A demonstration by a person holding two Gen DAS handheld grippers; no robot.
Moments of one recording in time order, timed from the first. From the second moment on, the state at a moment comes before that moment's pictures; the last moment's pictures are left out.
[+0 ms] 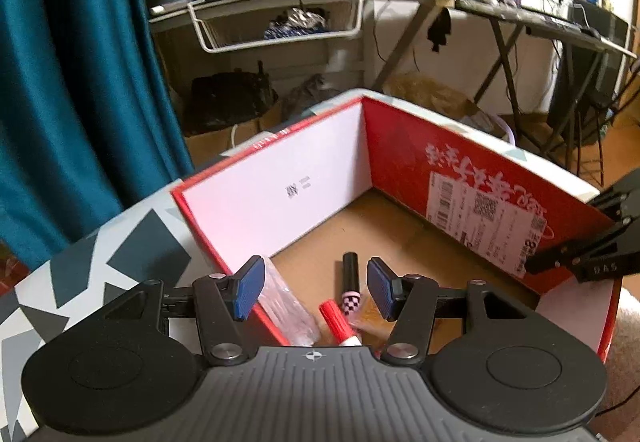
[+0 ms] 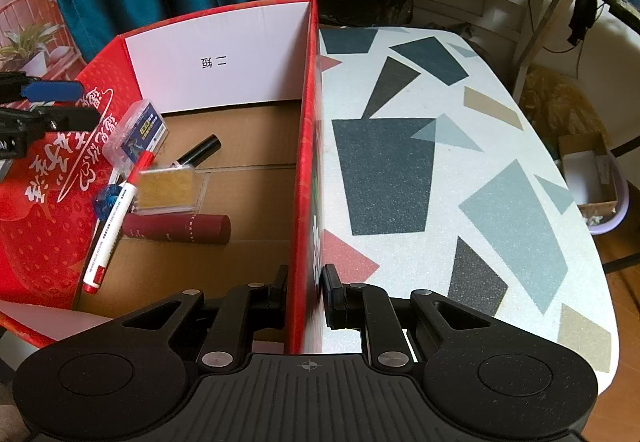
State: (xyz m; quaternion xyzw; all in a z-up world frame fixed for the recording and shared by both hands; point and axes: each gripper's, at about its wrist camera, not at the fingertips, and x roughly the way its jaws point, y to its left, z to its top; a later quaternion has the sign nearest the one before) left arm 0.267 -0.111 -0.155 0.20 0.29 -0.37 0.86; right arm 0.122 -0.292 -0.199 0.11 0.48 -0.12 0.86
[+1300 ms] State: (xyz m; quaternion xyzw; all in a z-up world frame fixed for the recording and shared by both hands) left arm 0.321 -0.043 -0.236 0.07 0.43 -0.14 0.89; right arm 0.121 -0.293 -0.199 0.11 0.48 -0.12 0.86
